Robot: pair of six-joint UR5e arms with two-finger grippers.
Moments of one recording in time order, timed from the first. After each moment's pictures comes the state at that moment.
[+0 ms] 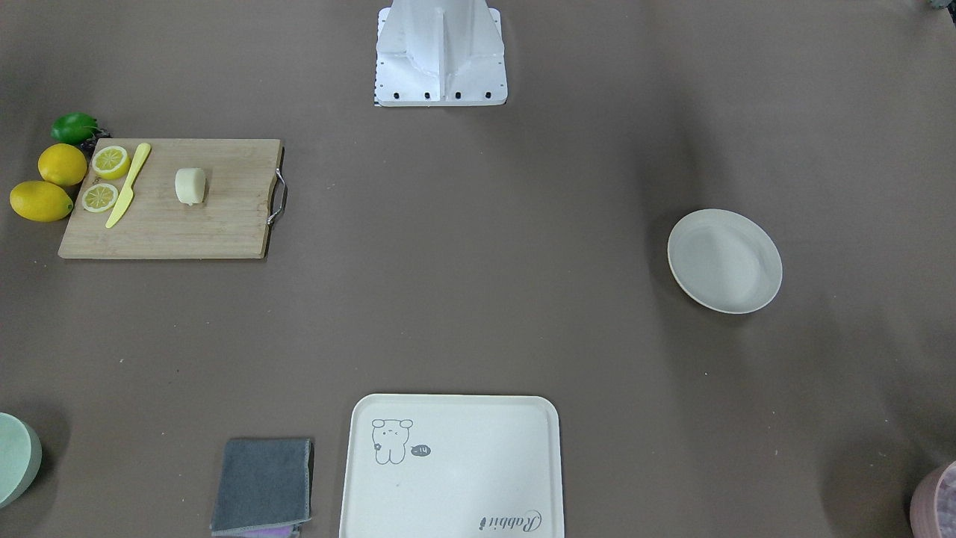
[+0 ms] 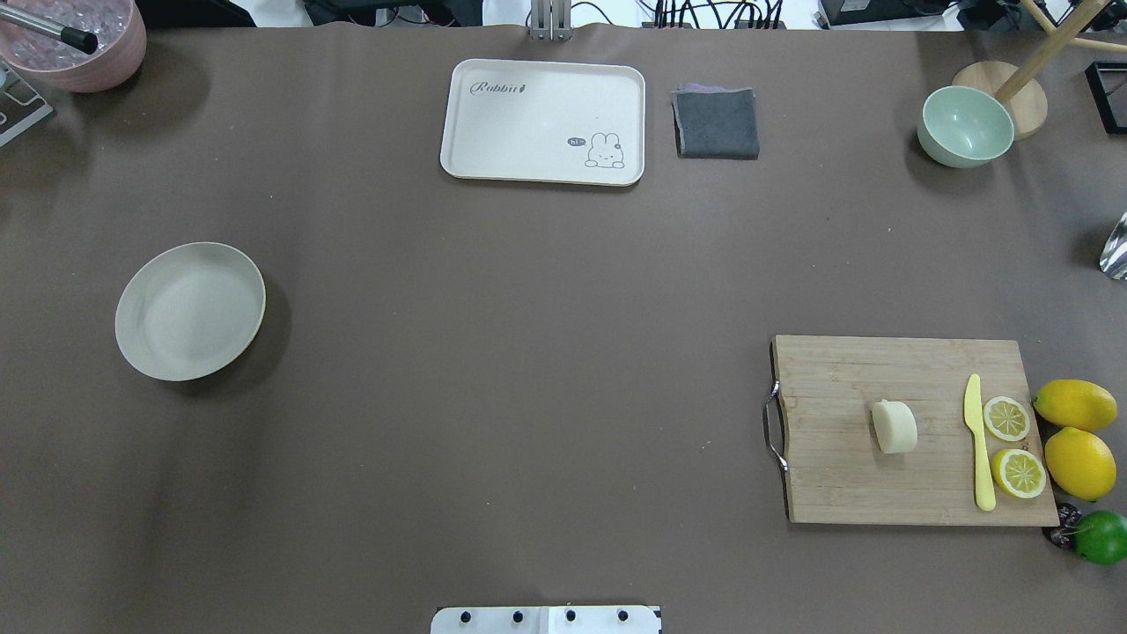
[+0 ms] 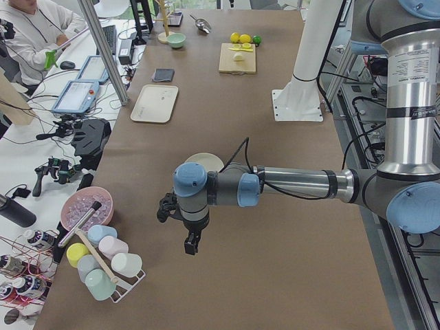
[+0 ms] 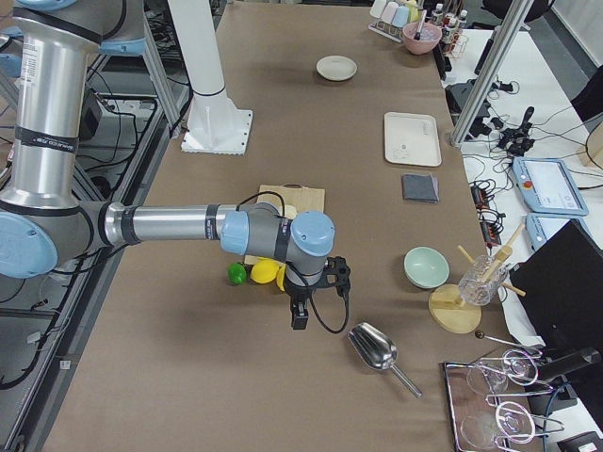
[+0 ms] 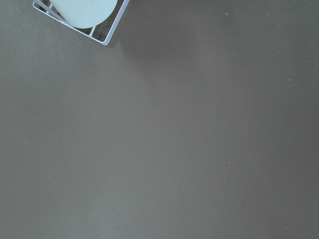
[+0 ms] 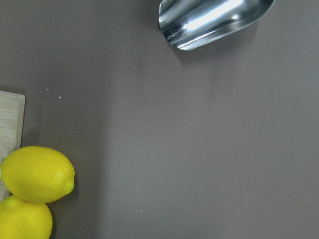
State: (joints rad) left arm -1.58 -1.49 -1.69 -1.54 -2.27 0.22; right arm 1.54 -1.77 1.83 -1.74 2.27 -0.20
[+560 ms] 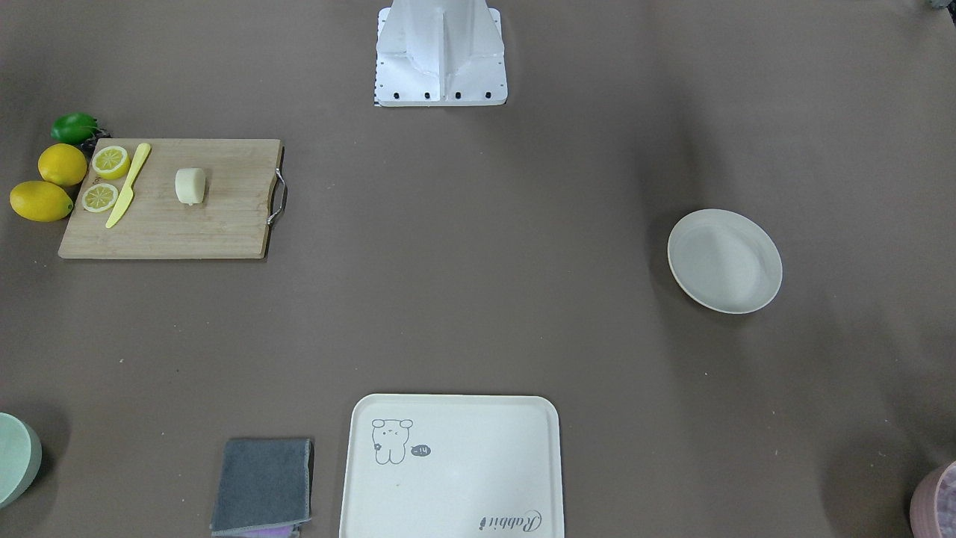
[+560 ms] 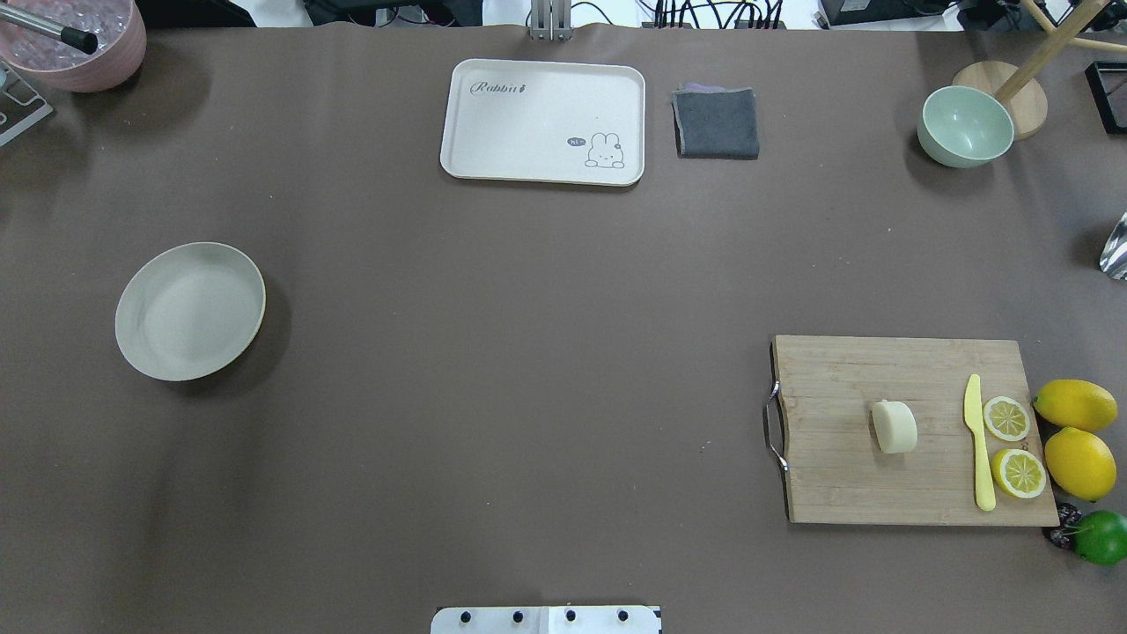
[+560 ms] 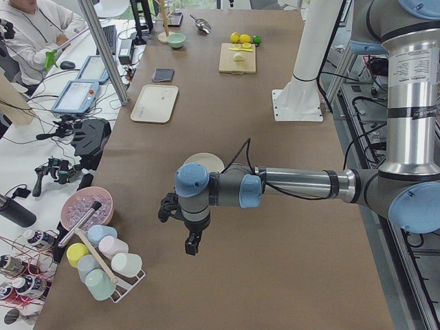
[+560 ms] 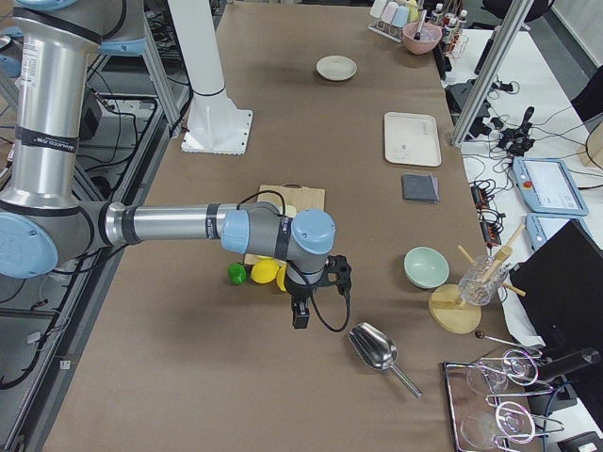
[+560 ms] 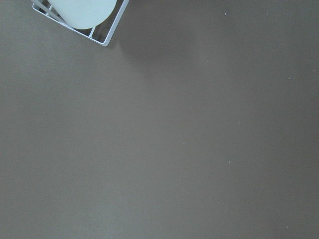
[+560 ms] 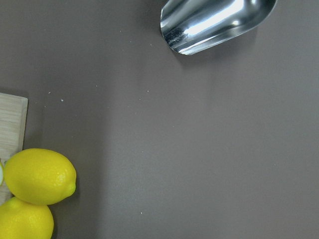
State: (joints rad) left arm -1.58 -1.48 -1.69 -1.56 -2.27 0.23; right arm 1.54 -1.77 1.84 -1.74 2.26 -0.20
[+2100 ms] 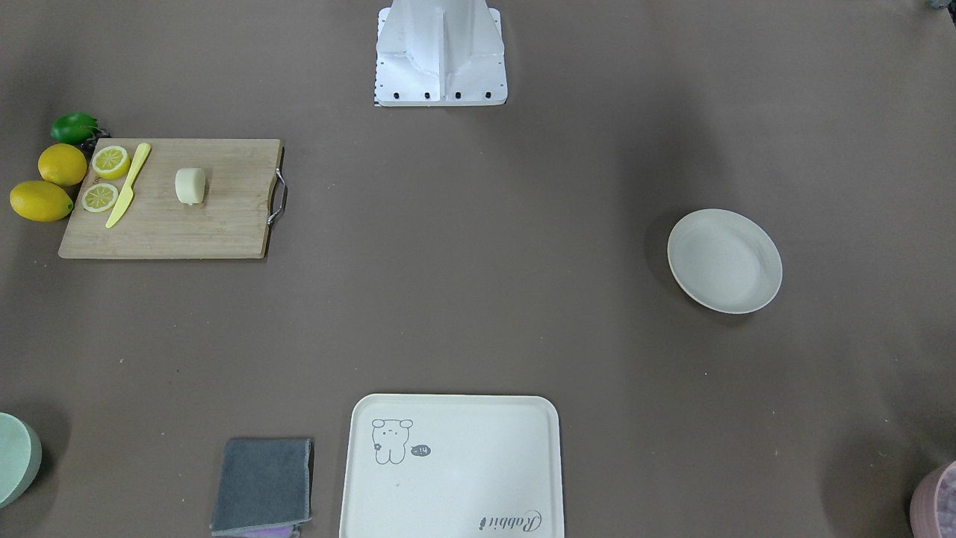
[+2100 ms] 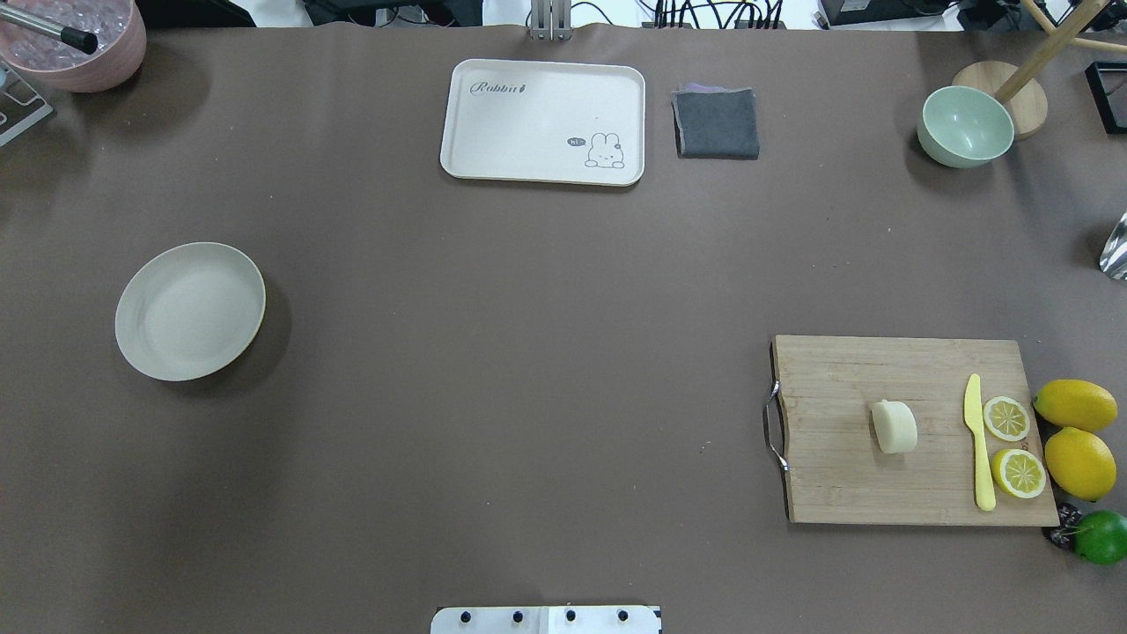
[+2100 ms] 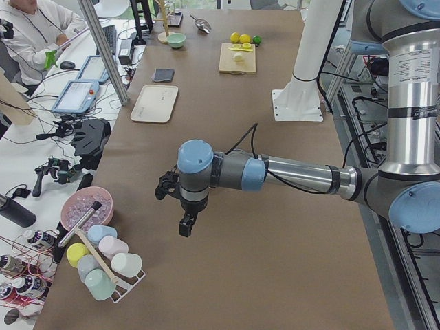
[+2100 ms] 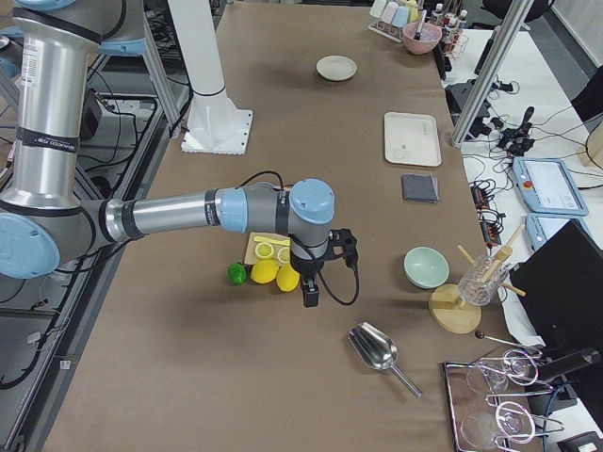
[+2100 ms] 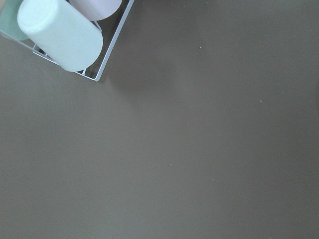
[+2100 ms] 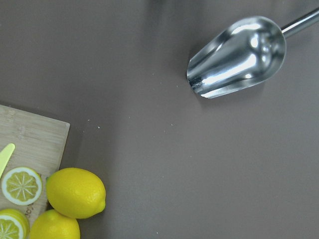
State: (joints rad) left arm -1.60 -1.49 -1.82 -1.57 -2.27 0.23; right arm 1.55 -1.76 1.97 -1.74 2.27 -0.20
